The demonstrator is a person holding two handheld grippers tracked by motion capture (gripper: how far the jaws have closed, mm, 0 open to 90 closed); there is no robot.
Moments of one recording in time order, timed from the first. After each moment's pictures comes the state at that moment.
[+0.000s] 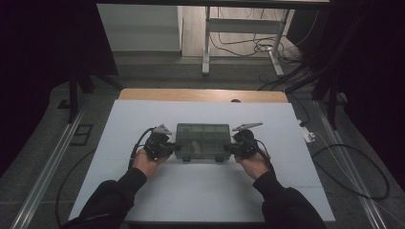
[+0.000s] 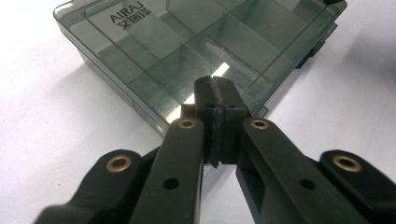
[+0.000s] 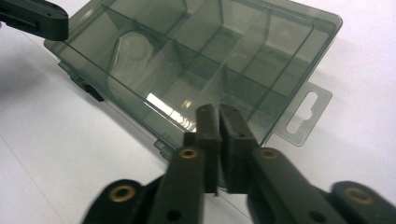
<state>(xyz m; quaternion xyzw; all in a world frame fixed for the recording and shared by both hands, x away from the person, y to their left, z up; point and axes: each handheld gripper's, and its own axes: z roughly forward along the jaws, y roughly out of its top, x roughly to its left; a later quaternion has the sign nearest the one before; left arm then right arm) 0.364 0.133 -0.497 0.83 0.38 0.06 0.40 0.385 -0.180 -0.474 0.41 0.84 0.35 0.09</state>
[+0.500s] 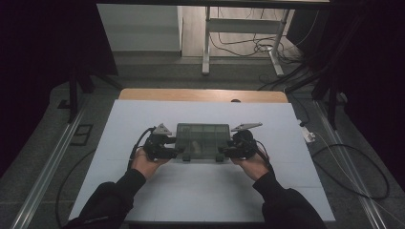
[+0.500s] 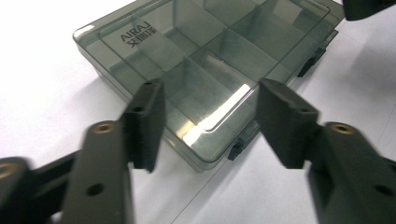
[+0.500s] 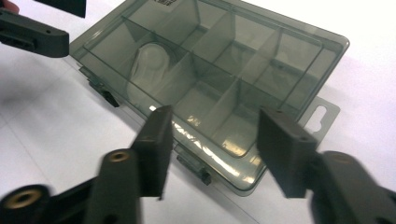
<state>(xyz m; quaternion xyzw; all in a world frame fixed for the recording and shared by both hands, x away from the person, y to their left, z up) 0.356 0.131 -0.488 0.83 0.38 0.10 0.39 0.377 -0.175 -0.465 0.39 0.84 0.36 0.10</state>
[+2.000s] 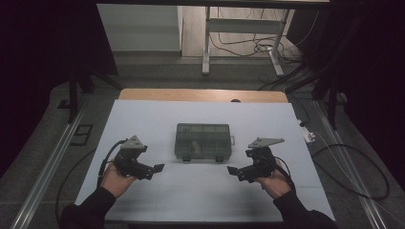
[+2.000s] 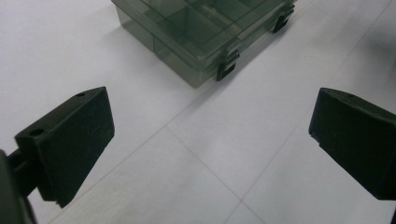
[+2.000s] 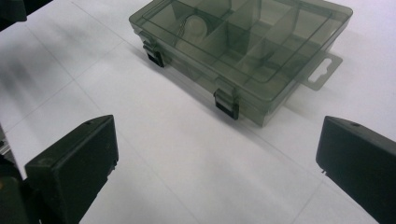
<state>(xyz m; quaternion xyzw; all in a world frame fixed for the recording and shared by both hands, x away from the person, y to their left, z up) 0.288 0.194 -0.472 0.83 0.39 0.10 0.40 0.318 -0.218 -0.449 0.36 0.84 0.40 0.07</state>
